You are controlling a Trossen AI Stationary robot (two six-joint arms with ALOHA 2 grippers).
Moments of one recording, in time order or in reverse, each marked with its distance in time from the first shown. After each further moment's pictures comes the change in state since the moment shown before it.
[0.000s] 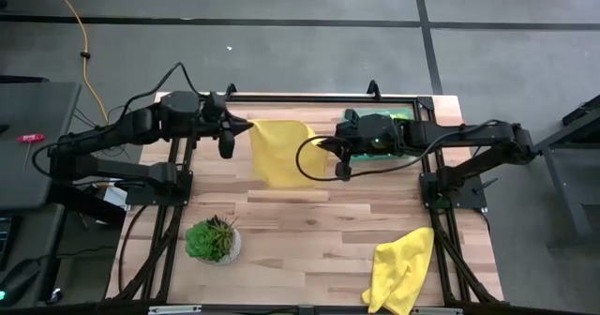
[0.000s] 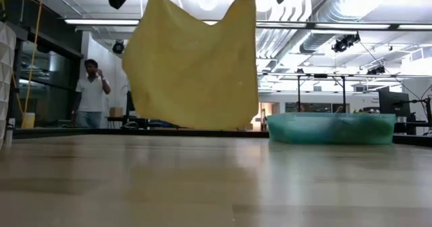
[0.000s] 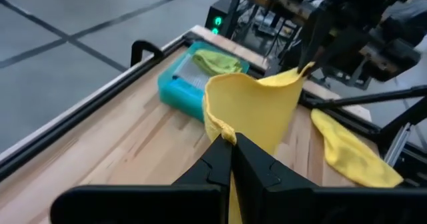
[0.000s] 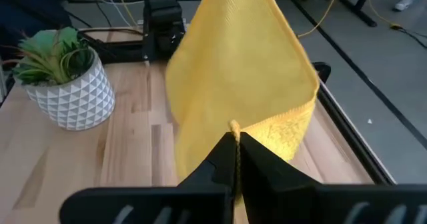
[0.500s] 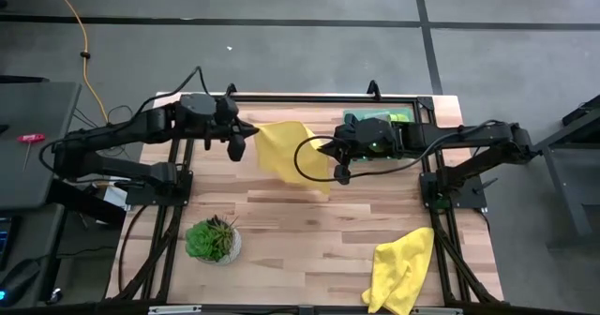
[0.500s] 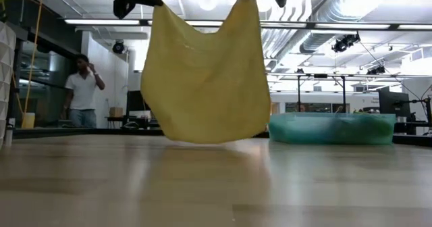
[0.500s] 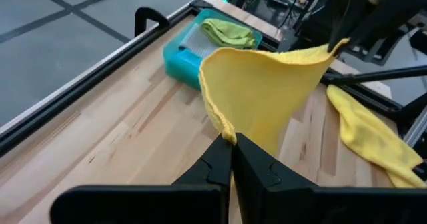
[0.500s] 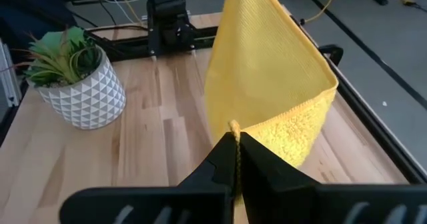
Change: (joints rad) left arm 0.000 0.085 -0.001 -0.035 -0.002 -0.005; right arm 0.019 0.012 -0.001 -0.024 -0.001 0.091
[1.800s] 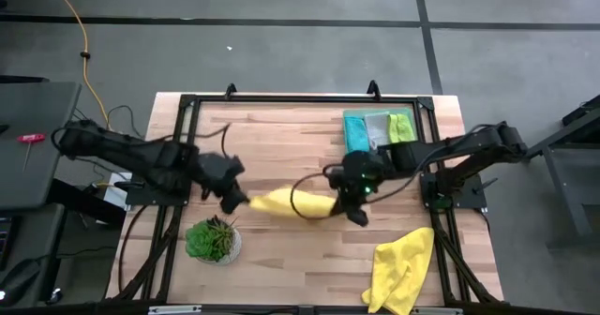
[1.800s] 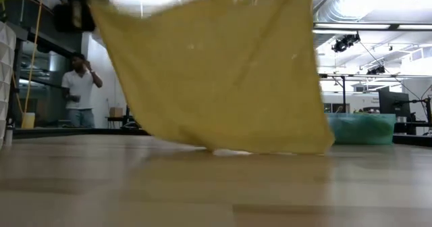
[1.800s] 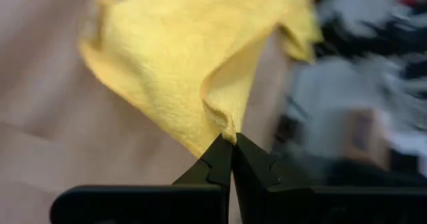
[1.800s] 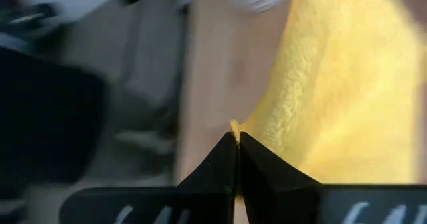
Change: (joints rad) left arm -0.477 0.018 -0.197 -0.027 0.157 -0.643; right arm 0.166 0.086 -0.002 -0.125 -0.567 0.349
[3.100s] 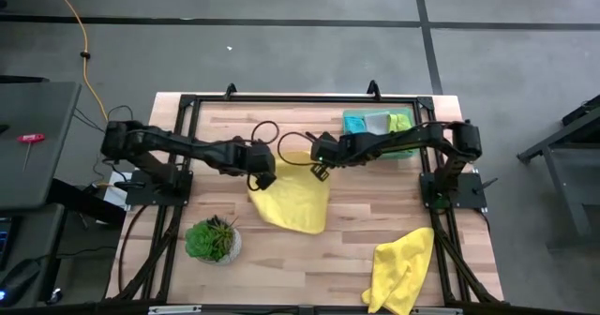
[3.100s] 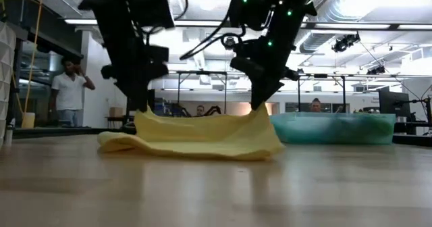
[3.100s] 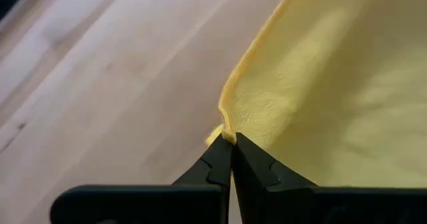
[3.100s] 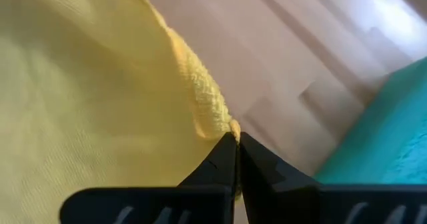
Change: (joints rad) left arm 0.259 0.537 0.052 -0.072 -0.588 0.332; right arm -0.269 0.358 0.002 -0.110 0.751 0.104
